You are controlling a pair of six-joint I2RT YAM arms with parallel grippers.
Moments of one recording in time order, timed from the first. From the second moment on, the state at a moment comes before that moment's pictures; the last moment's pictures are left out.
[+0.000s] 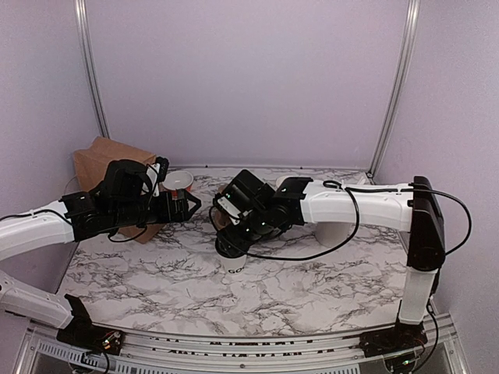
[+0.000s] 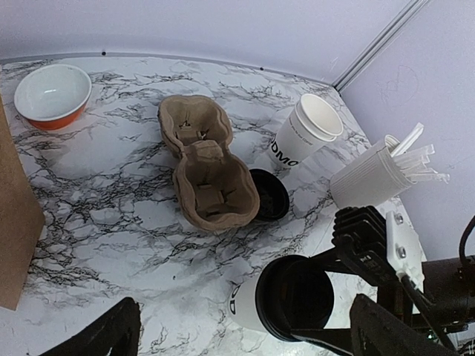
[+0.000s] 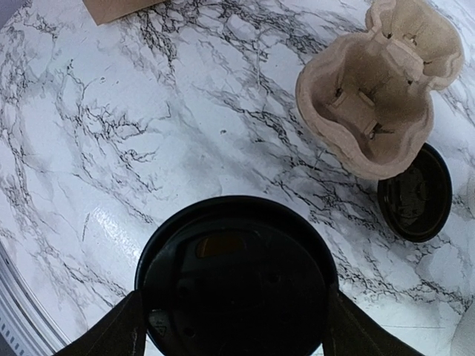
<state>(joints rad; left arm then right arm) -0.78 1.17 0.89 -0.25 -0.09 -0.59 1.06 1.93 1.61 -0.67 0.09 0.28</state>
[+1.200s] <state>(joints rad) -0.78 1.17 0.89 -0.25 -0.08 -0.60 1.07 1.88 1.57 -0.74 0.21 0.38</state>
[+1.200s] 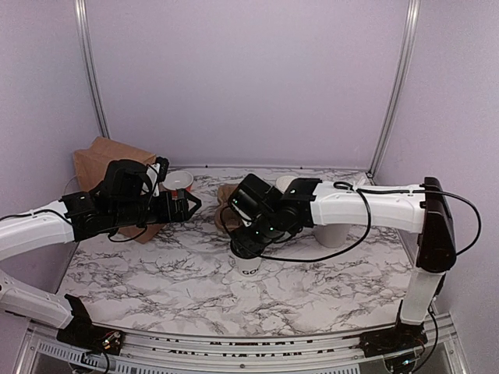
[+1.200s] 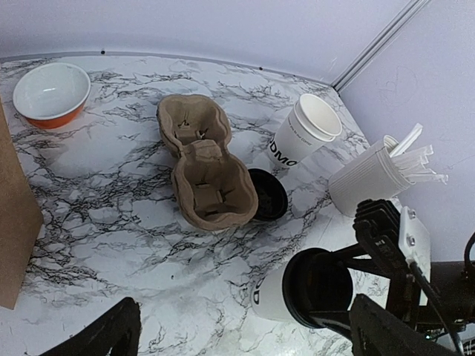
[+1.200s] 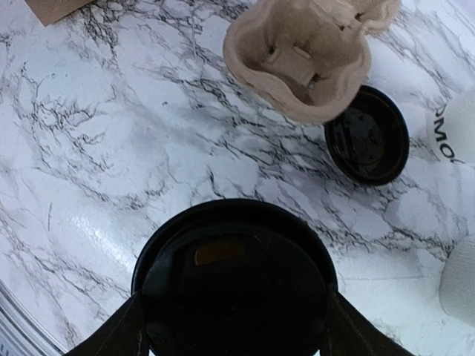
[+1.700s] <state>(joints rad) -0.78 1.29 0.97 -0.24 -0.02 -0.58 0.89 1.35 1.05 -0.83 0.33 0.57</state>
